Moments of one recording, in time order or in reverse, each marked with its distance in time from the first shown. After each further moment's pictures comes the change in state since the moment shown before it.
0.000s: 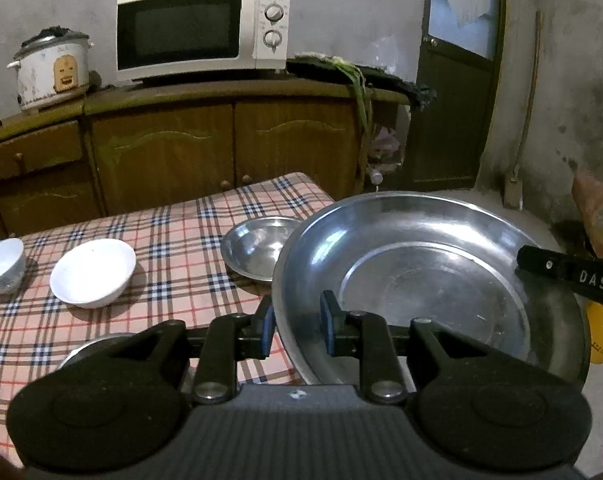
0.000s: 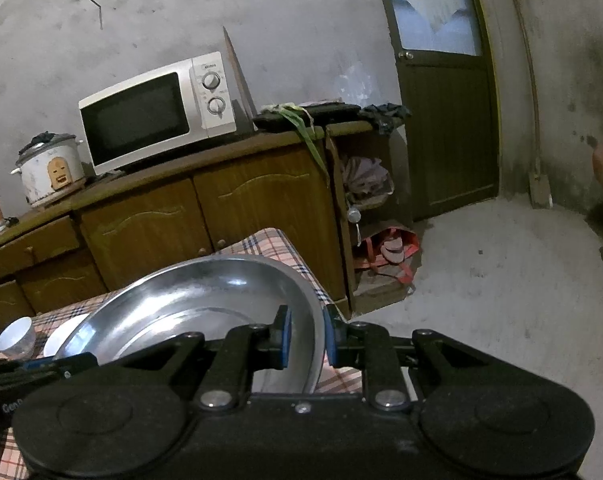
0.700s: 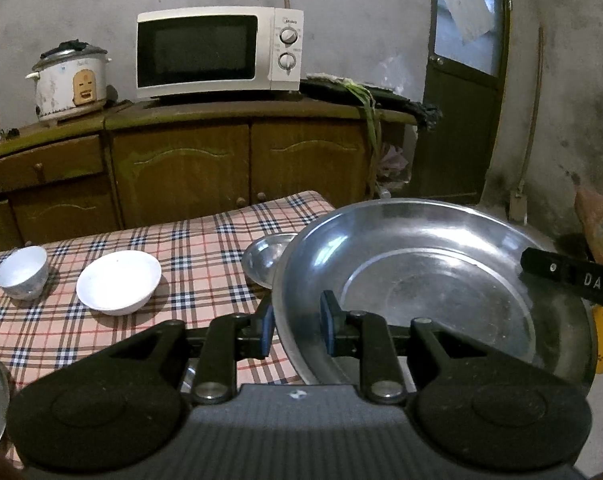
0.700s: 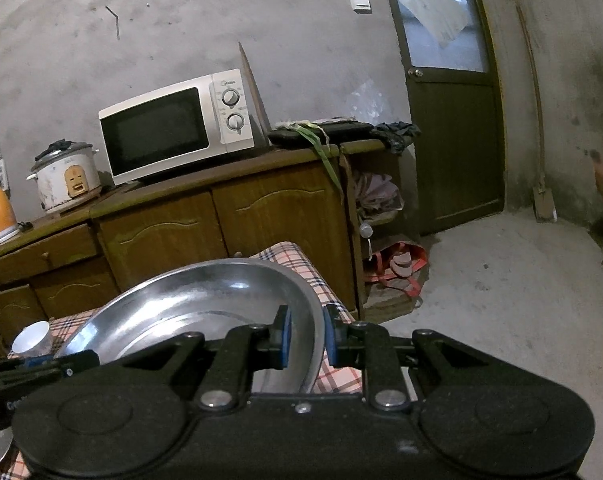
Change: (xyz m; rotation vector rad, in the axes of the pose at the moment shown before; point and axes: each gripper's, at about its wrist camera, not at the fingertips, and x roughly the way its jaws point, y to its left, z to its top) left arm -0.029 0.015 -0.002 -0.008 -0.050 0.019; right arm -0.035 0.016 0.000 -0.018 -0.043 0.024
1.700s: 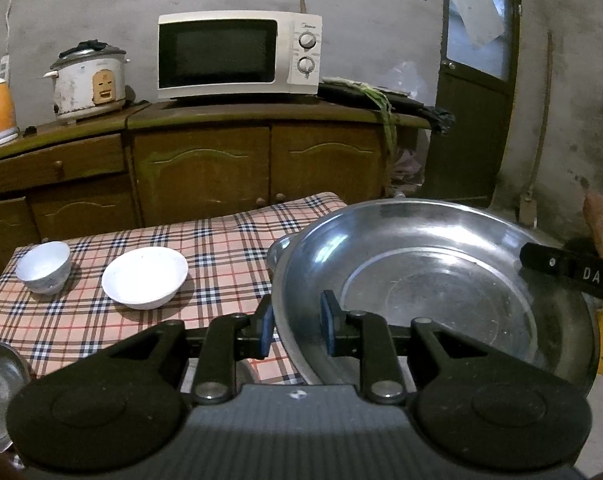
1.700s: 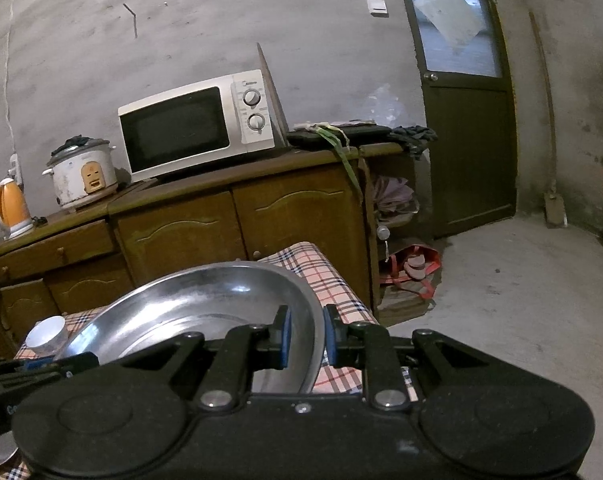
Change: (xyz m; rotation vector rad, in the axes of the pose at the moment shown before) left arm -0.019 0.015 -0.004 -0.013 -0.003 0.037; right arm -0.005 0.015 0.003 -0.023 -0.001 0.041
